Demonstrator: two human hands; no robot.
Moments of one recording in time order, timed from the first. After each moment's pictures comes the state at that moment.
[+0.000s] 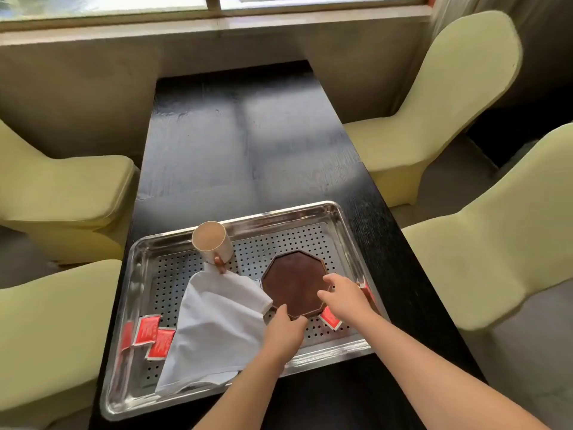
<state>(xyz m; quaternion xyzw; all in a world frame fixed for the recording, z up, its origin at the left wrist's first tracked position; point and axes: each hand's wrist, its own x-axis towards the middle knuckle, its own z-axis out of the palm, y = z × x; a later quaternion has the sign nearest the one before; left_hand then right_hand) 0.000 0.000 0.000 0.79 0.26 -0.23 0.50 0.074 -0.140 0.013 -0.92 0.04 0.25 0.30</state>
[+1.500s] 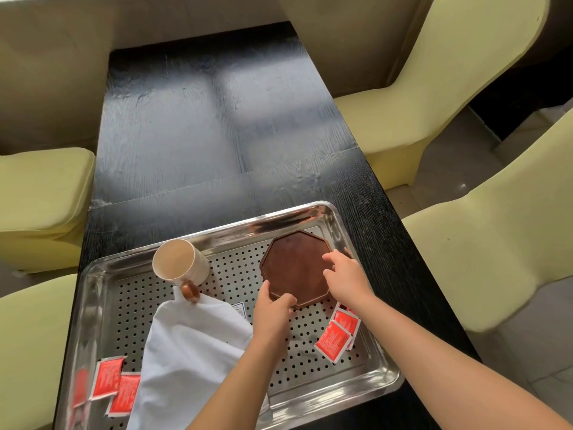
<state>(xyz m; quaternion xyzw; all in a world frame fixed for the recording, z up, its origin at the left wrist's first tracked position) 0.099 -0.002 -0.014 0.64 0.35 -0.16 0.67 0.172 -0.153 -0.029 -0.92 0.09 0.20 0.34</state>
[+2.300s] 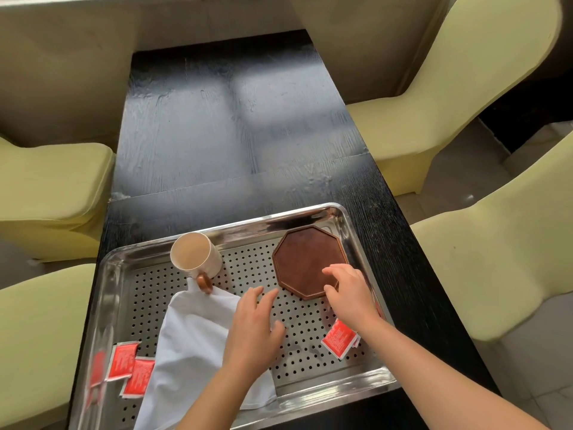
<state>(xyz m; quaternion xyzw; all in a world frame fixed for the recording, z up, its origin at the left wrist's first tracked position) 0.051 0.054 -0.002 0.94 0.07 -0.12 0.32 0.133 -0.145 -0.024 -0.94 0.00 0.16 0.31</state>
